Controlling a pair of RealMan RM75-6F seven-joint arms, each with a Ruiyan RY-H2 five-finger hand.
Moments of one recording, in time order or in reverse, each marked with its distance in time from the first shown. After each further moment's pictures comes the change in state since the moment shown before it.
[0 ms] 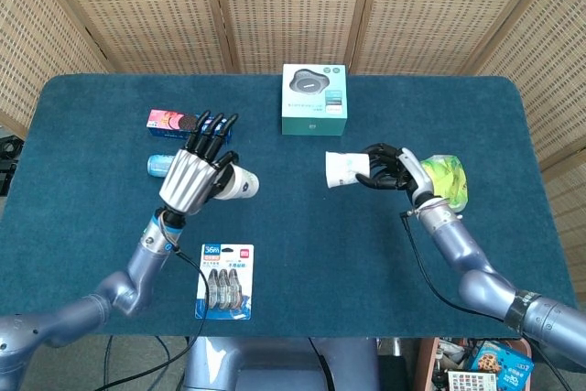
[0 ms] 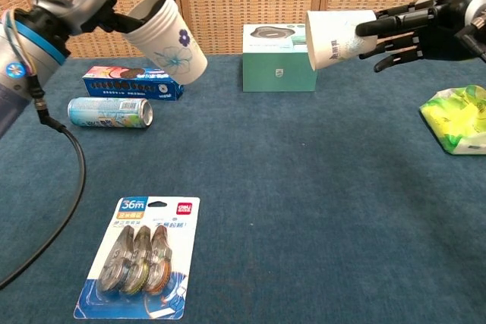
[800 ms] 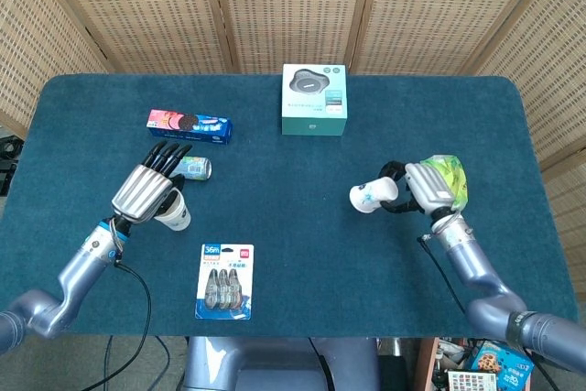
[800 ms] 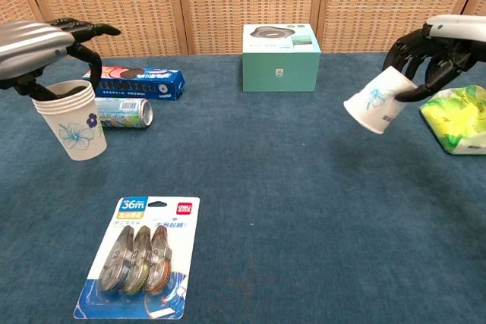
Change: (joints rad) left arm 0.115 0.344 0.176 -0.261 -0.106 -0.360 0.060; right arm -0.023 -0.058 -0.261 0.137 -0.419 0.313 -0.500
